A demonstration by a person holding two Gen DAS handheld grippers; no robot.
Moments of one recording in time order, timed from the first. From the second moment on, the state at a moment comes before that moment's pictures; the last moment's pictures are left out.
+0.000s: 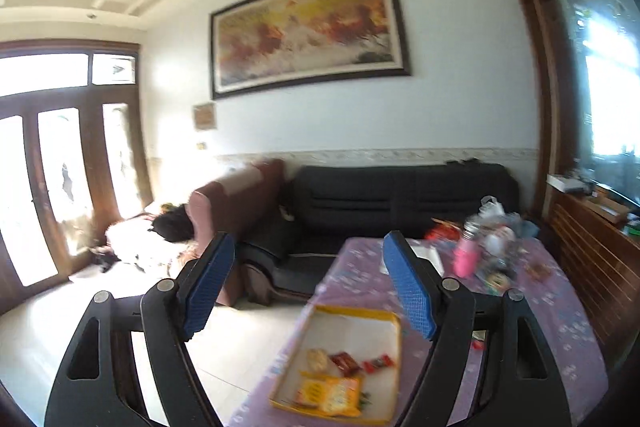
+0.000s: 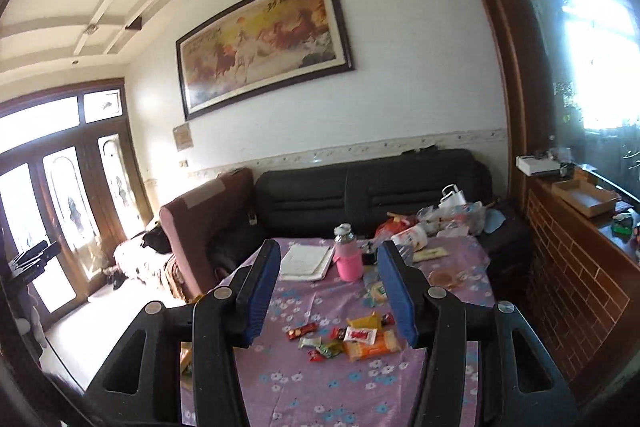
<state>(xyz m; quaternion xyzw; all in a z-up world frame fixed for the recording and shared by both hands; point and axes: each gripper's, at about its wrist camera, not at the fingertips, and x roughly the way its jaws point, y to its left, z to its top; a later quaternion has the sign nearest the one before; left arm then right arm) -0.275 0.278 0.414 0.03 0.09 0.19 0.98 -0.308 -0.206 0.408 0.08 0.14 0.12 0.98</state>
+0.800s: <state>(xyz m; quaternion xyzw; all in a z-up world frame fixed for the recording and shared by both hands) -0.060 0.184 0.216 -0.09 0.27 -0.12 0.95 -0.129 -0.136 0.129 0.14 0.35 0.18 0.91</state>
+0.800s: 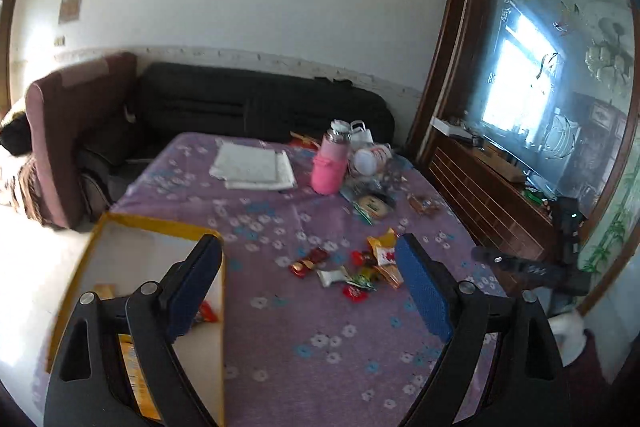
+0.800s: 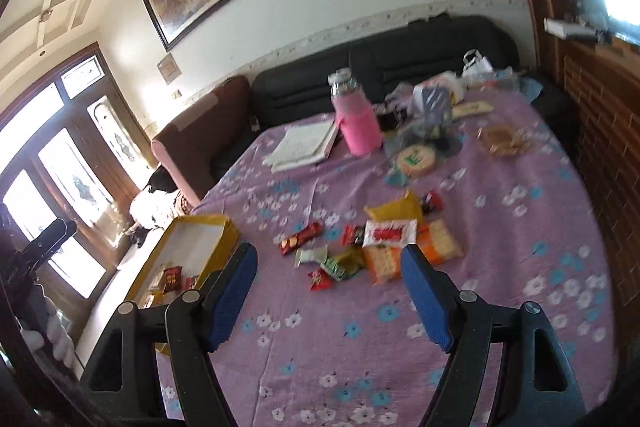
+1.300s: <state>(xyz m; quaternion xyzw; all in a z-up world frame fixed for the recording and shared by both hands) 0.037 0.151 0.114 -0.11 0.40 -0.16 0.89 0.007 -0.068 -0.015 0.19 0.47 0.13 0.85</state>
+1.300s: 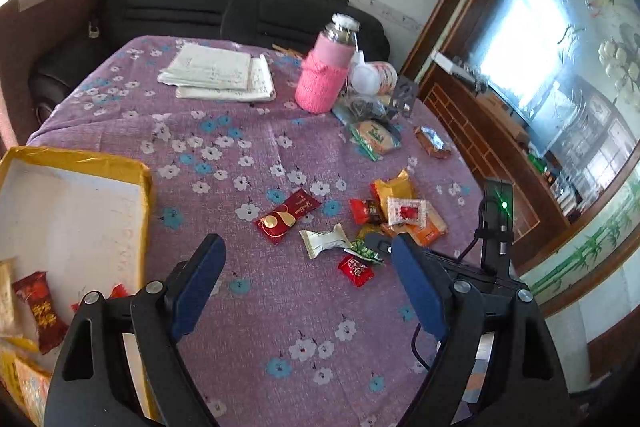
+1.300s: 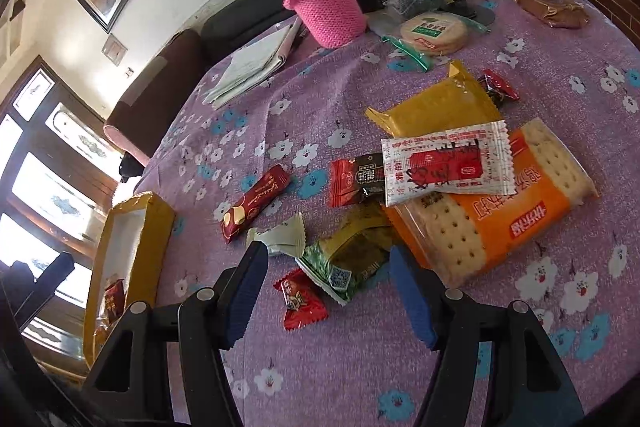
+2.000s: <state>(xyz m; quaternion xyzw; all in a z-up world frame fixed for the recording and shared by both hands) 0.126 0.053 0.025 0.06 0.47 -0.26 0.84 -0.017 -0.081 -0.020 0.15 0.49 0.15 0.85</state>
